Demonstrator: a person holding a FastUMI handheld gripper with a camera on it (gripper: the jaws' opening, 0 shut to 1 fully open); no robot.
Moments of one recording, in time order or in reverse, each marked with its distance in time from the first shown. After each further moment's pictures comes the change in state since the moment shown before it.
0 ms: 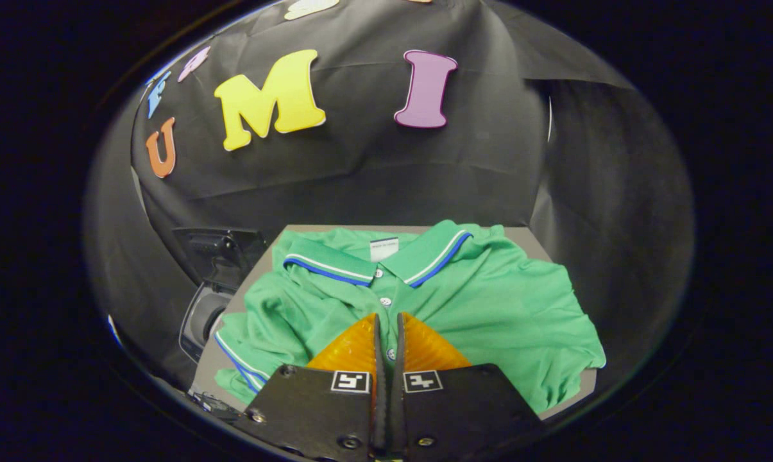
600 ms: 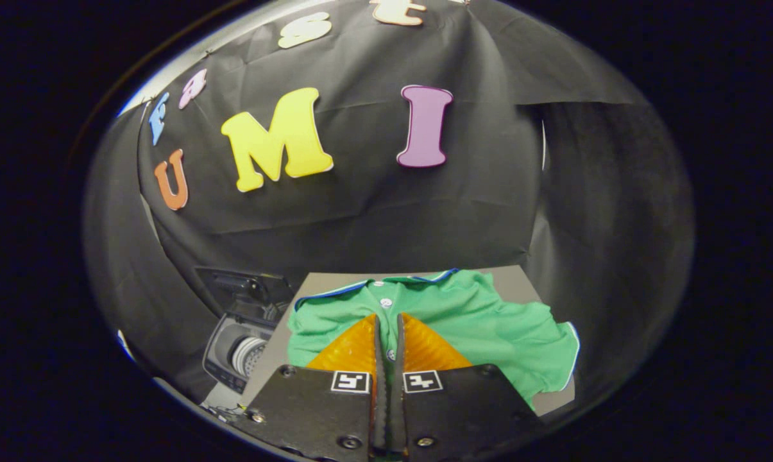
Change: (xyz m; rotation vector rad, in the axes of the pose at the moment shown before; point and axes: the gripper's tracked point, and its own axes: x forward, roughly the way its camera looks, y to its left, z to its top) arm -0.049 0.019 0.058 0.062 -0.108 0.076
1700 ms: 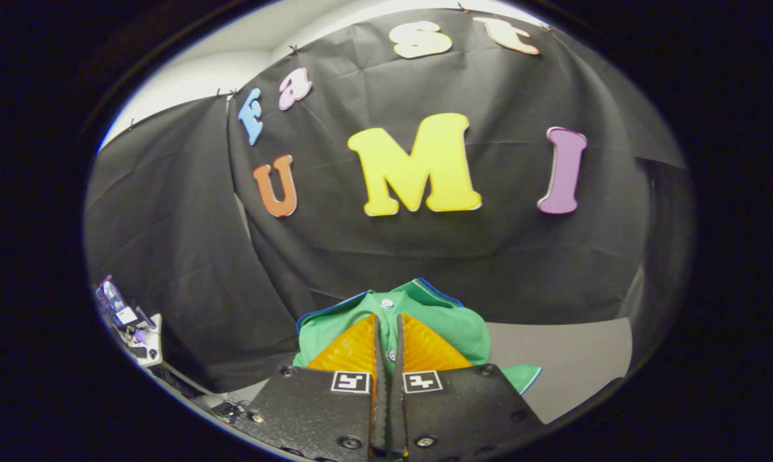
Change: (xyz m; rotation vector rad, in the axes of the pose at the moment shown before) arm -0.018 0.239 0.033 -0.178 -0.043 0.402
